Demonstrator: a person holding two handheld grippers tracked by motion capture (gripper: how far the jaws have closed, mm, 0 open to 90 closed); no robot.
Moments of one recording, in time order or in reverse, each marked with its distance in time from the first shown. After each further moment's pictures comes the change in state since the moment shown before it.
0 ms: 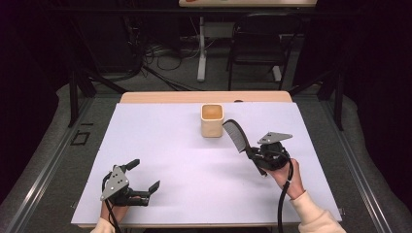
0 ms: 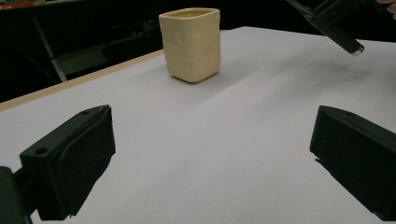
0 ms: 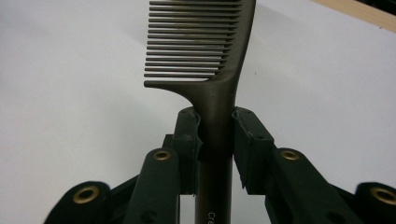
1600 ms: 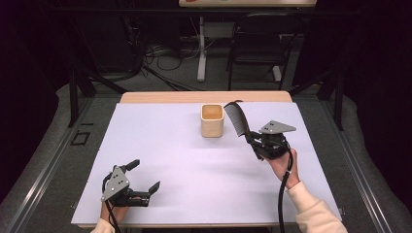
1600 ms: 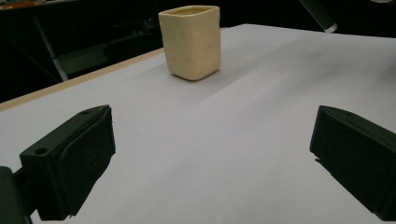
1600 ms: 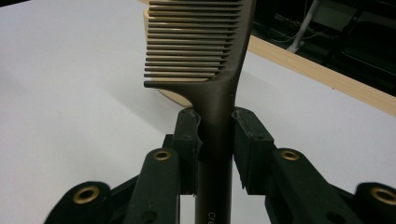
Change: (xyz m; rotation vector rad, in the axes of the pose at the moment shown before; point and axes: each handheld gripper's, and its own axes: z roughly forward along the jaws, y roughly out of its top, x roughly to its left) left arm -0.001 -0.001 -0.001 0.004 0.003 0.005; right arm -0.011 0.026 0.000 -0.171 -0.067 -0.023
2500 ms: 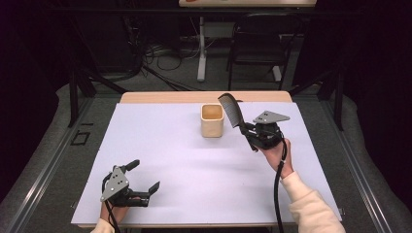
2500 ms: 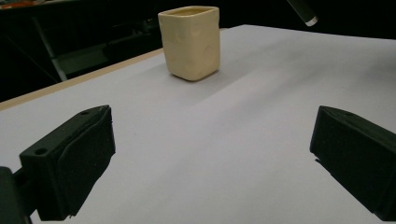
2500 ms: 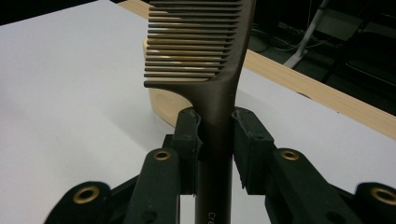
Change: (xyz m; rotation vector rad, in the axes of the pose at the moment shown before) left arm 0.000 0.000 0.000 -0.003 -0.002 -0.003; right arm -0.004 0.024 0.017 -0.016 0.018 -0.001
